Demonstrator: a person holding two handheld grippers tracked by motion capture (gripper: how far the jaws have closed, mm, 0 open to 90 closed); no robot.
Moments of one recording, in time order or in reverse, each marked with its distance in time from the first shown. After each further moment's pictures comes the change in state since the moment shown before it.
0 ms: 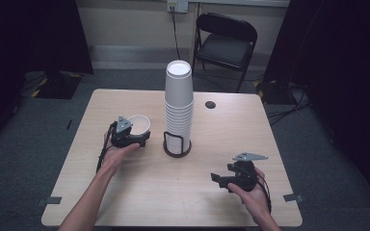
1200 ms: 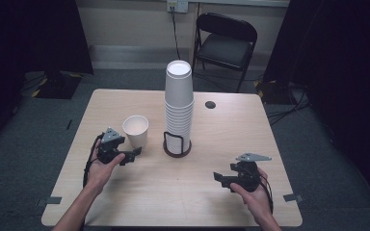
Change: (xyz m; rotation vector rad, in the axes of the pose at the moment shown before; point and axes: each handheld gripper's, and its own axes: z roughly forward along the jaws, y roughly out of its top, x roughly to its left) left arm -0.016 -0.006 -0.073 0.093 -0.089 -0.092; right arm -0.005 -0.003 -0.005 -0.018 -0.026 0.016
